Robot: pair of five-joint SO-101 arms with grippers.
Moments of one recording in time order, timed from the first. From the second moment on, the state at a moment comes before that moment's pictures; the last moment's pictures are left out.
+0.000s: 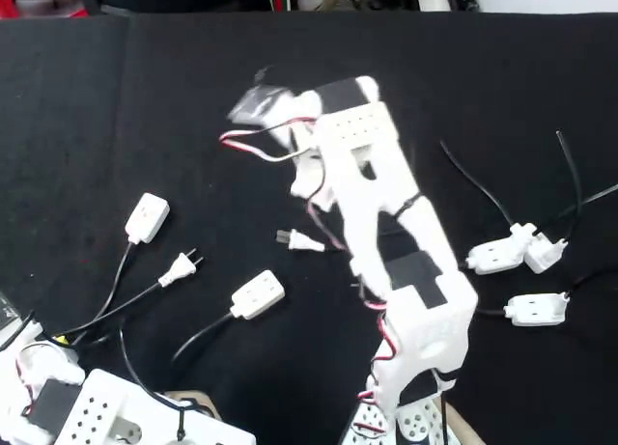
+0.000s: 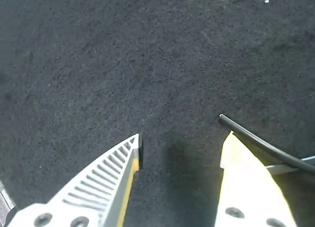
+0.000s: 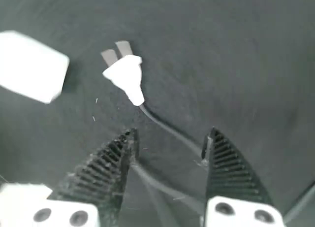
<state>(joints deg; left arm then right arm) -75.3 -103.6 96.3 67.6 -27.4 -18.4 20.0 -18.0 98.9 33.2</state>
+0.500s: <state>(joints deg) -75.3 -103.6 96.3 67.6 -27.4 -13.0 15.3 7.4 90.9 -32.6</state>
